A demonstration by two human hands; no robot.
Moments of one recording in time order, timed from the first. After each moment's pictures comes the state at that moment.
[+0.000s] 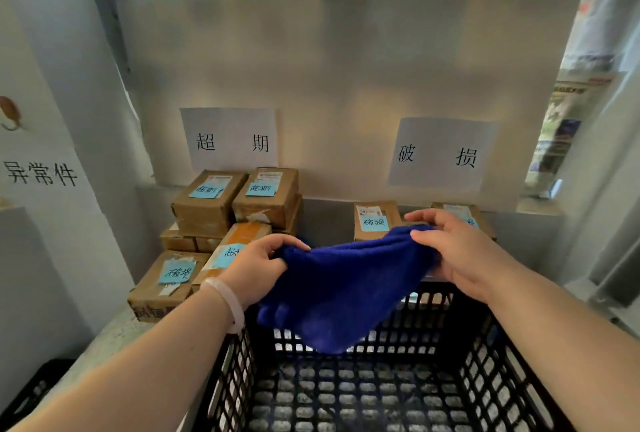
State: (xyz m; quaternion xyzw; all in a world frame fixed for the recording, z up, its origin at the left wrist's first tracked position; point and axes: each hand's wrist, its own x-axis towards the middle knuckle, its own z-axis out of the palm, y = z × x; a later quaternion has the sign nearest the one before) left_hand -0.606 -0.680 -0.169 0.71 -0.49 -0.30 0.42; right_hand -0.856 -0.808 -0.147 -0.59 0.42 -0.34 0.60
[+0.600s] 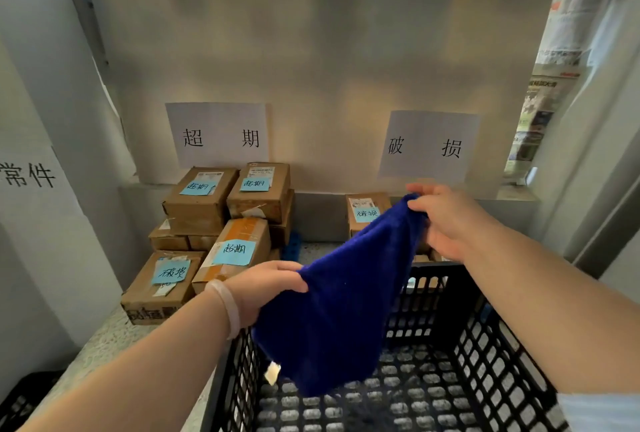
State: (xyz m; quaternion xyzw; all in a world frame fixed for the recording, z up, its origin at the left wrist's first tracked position) left_hand -0.591 -0.664 -0.177 0.63 -0.43 -0.56 0.32; right_hand -0.816 -0.797 -0.123 -0.51 0.47 -0.43 0.58
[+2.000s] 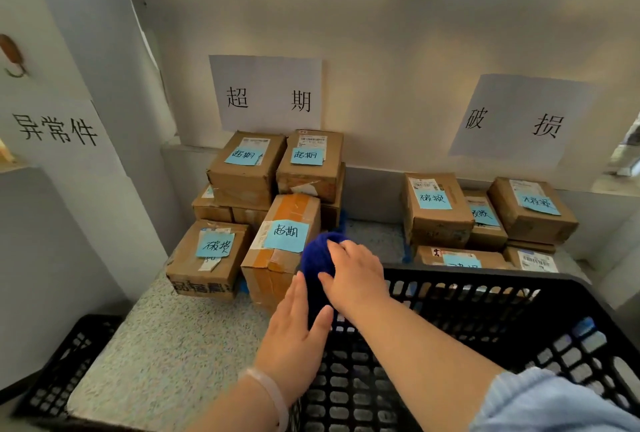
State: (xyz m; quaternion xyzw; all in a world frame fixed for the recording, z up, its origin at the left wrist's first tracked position) left_hand -0.550 -0.647 -0.296 0.78 -0.46 -0.29 0.32; right_hand -0.622 -0.774 -0.280 -0.88 0.45 -0.09 0.13
